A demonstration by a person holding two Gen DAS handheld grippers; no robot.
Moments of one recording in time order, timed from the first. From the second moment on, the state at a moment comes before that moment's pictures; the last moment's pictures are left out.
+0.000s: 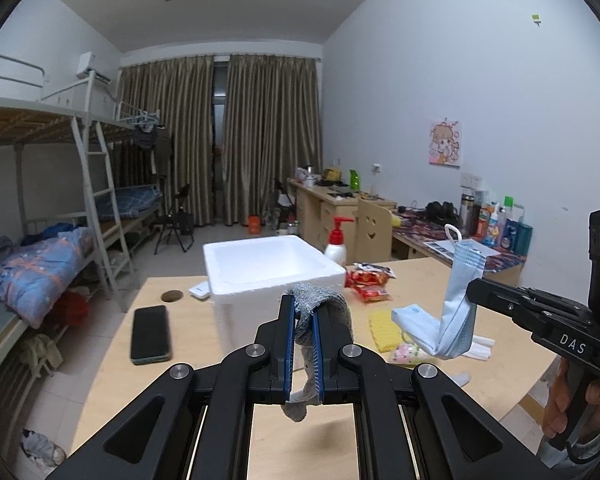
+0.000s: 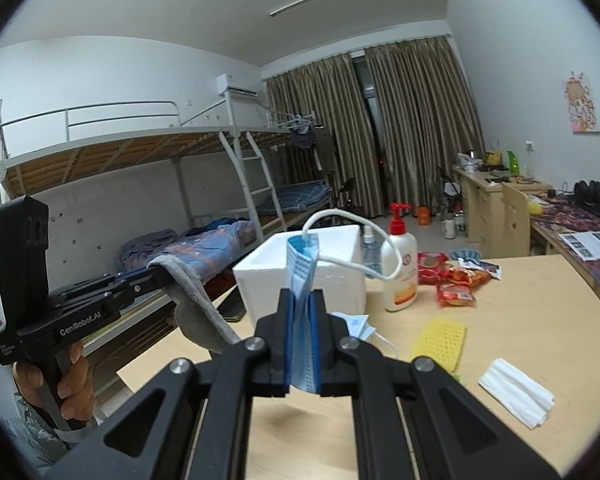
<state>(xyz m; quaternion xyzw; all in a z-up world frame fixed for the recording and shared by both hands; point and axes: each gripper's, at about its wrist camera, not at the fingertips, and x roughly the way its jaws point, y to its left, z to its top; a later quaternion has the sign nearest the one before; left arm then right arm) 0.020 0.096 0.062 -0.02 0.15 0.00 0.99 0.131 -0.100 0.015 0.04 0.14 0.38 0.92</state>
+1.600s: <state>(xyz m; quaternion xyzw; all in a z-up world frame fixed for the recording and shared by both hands) 0.118 0.145 0.151 -0.02 0.10 0.03 0.99 0.209 -0.015 0.073 0.00 0.12 0.43 0.90</state>
